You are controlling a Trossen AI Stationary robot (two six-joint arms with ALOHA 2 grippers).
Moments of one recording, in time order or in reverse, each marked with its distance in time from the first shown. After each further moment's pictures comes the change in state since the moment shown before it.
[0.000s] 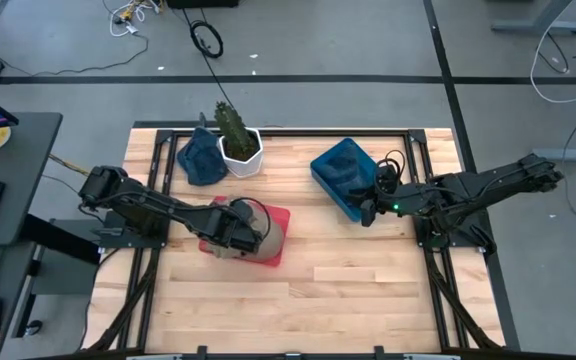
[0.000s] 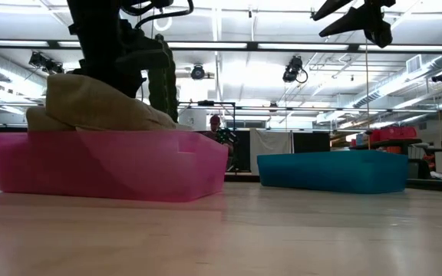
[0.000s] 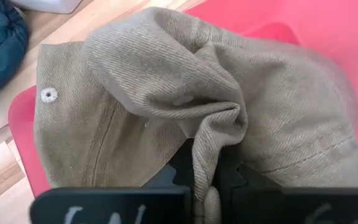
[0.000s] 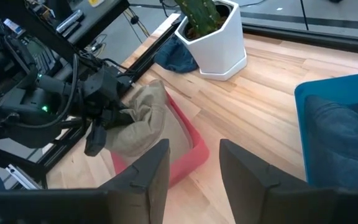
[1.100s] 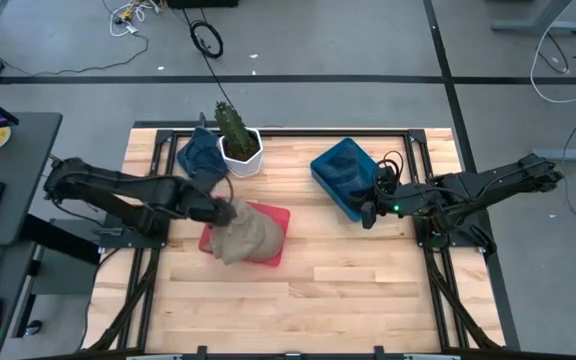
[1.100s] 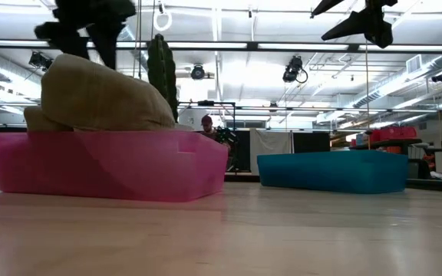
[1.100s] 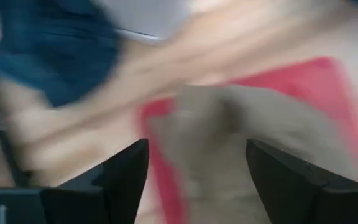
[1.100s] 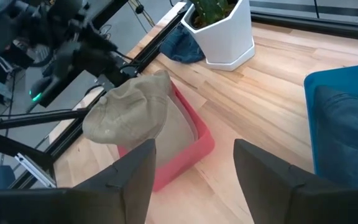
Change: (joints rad) left arm 0.067 -0.350 0.054 -0.326 -0.040 -0.093; right arm 0.000 0.000 0.000 -0.007 -0.047 0.005
